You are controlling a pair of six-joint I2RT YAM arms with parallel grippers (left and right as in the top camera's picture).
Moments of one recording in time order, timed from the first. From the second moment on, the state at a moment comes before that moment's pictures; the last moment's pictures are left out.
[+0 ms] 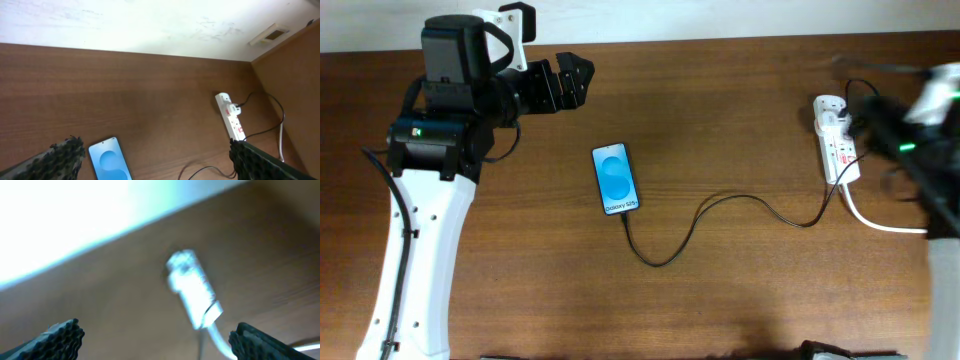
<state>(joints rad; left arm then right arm) -0.13 1.54 1.73 -0.78 0.40 -0.28 -0.31 1.23 1.49 -0.87 -0.07 0.22</state>
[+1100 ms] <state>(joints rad) -0.13 1.54 1.73 -0.78 0.40 -0.28 -0.65 2.06 1.52 -0.53 -0.36 0.25</state>
